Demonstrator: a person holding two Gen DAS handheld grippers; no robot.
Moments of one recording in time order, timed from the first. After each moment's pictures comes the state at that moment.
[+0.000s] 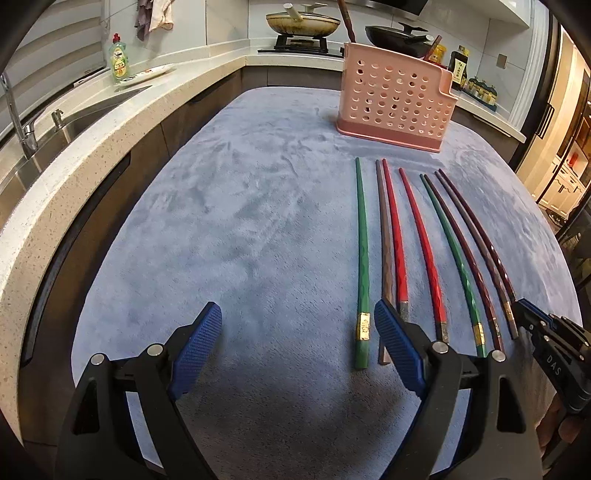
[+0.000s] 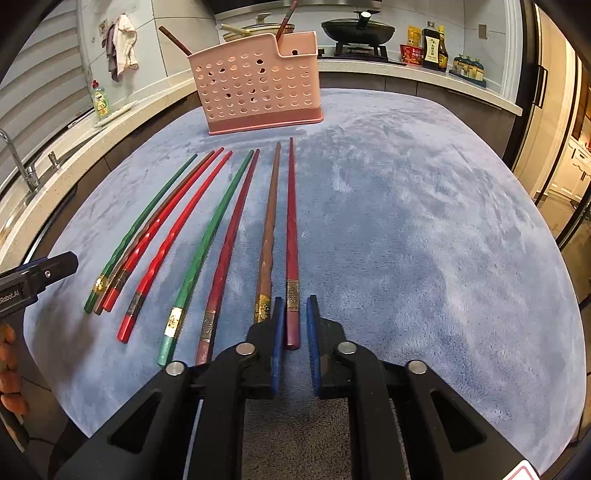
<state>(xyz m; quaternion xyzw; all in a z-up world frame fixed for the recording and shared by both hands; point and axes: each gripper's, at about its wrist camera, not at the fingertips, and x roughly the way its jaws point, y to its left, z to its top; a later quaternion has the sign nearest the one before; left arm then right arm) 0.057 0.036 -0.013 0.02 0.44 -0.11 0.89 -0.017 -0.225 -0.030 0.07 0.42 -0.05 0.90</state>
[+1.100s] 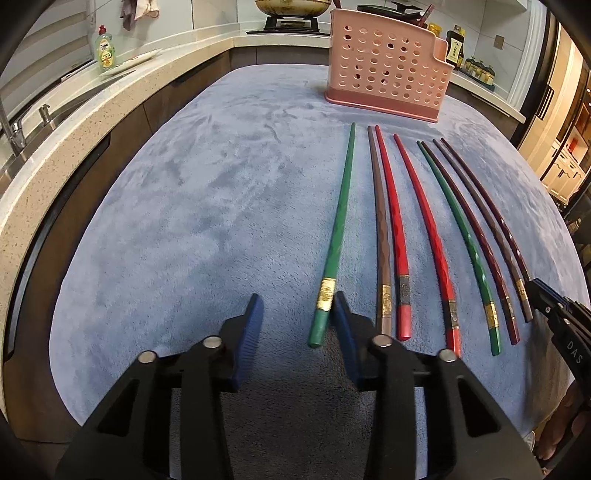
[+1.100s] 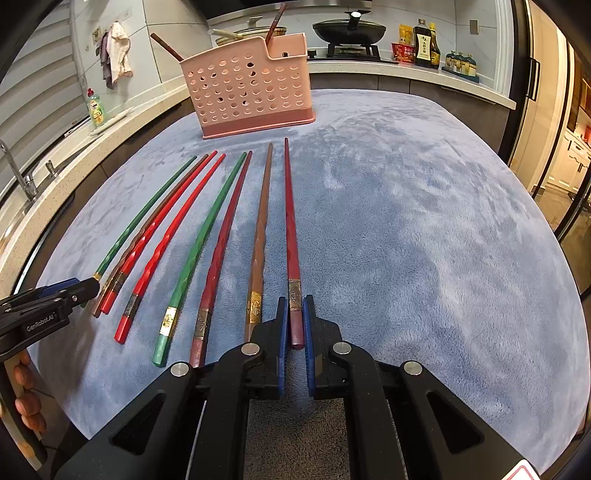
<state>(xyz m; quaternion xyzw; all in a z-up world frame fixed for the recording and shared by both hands) 0.058 0.022 -0.039 0.03 0.47 -0.11 0.88 -0.021 -0.230 -0.032 0.09 0.42 -0.05 0.90</state>
